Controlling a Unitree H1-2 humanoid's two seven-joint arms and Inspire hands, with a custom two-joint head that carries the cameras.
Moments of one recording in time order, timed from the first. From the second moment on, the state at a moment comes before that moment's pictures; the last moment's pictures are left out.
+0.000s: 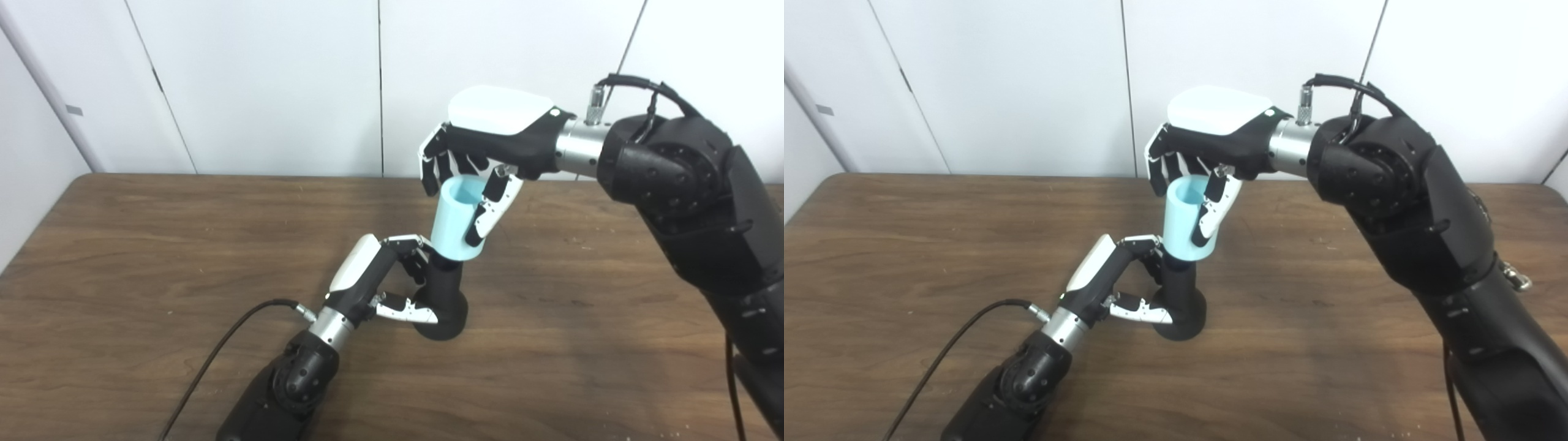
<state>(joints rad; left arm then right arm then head) -0.32 0.15 -0.35 0.25 0.44 -0.28 0.04 -0.92 -0.45 0.36 -0.23 -0.50 0.10 0.86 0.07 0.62</state>
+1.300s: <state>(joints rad) -0.31 0.15 -0.35 0.23 0.44 -0.27 0.03 -0.89 -0.44 0.40 -0.21 -0.54 0.09 0.86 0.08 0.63</state>
